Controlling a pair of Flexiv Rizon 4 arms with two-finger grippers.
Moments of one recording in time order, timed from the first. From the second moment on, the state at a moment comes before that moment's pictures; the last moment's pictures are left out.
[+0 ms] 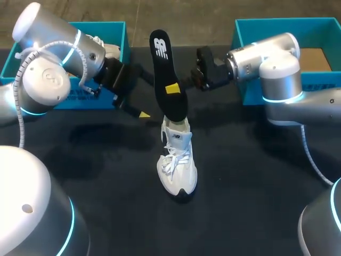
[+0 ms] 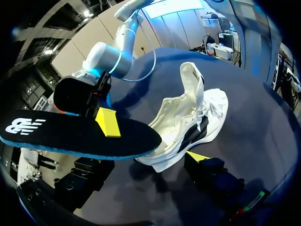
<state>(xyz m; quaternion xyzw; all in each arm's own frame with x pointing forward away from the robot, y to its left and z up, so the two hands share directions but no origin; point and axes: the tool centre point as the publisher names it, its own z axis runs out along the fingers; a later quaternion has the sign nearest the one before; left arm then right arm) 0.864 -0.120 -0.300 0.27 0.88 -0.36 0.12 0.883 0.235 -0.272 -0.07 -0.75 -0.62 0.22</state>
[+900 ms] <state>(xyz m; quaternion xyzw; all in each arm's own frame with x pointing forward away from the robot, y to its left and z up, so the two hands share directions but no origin) 0.861 -0.122 -0.310 0.27 0.88 -0.37 0.11 0.865 0.232 -0.292 -0.15 -0.73 -0.63 0.21</state>
